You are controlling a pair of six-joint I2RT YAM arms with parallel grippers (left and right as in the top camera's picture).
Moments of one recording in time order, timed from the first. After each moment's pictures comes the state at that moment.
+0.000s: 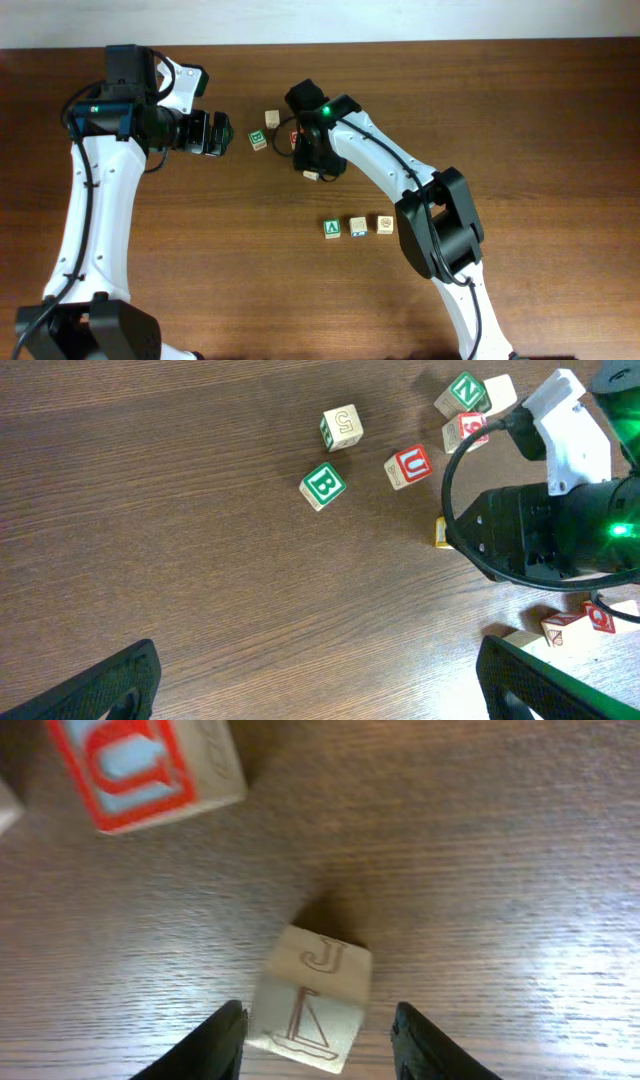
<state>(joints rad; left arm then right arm) 0.04 1.67 1.62 -1.02 0.27 0.19 0.57 2.38 2.02 -1.02 -0.07 0.71</state>
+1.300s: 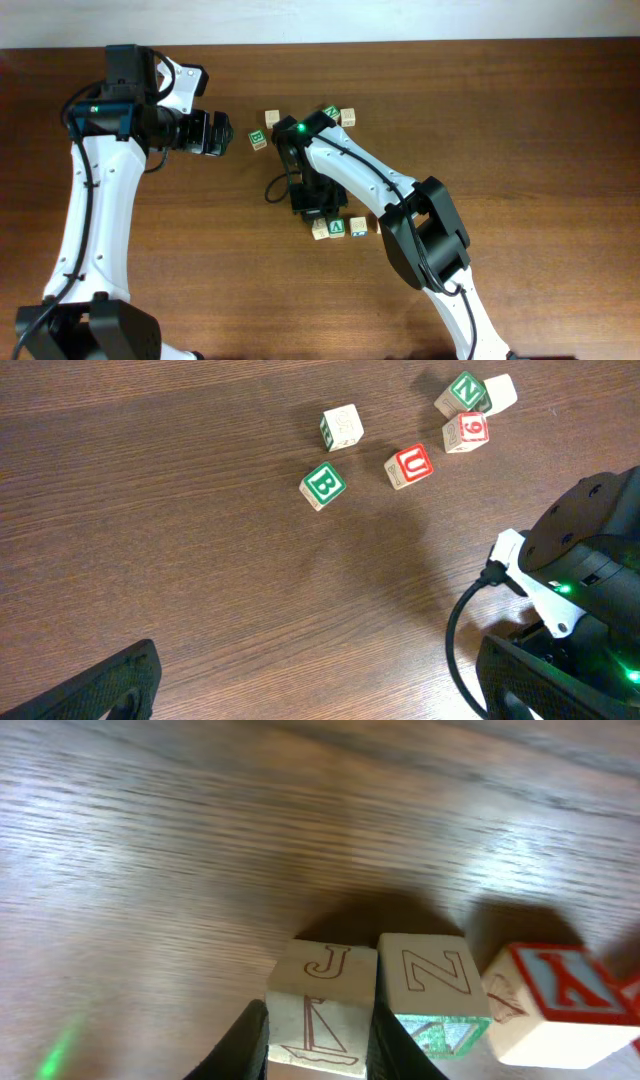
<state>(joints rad) 0.04 1.67 1.62 -1.02 0.27 0.19 0.67 2.39 2.02 -1.44 -0.18 0.51</state>
